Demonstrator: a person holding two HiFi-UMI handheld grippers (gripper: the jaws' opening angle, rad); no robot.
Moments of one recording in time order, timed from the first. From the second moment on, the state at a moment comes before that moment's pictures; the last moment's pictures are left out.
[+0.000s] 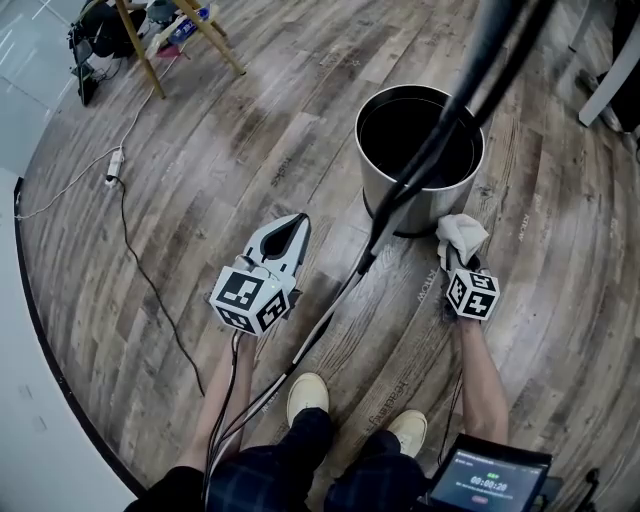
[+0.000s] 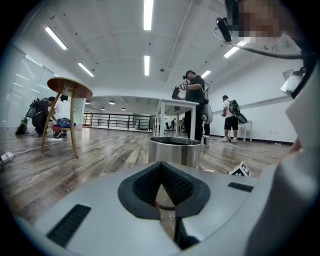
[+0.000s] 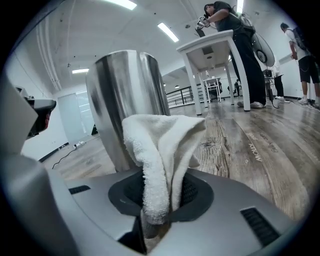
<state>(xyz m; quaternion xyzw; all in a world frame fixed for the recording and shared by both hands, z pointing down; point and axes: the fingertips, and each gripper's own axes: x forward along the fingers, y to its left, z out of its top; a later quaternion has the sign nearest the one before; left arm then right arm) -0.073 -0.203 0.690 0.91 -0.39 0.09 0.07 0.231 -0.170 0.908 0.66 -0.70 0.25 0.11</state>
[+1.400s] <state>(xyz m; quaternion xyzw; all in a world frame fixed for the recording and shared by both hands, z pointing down) -0.031 -0.196 0.638 0.94 -0.34 0.07 0.07 0.097 -0.138 0.672 0.54 -0.83 0.12 0.03</state>
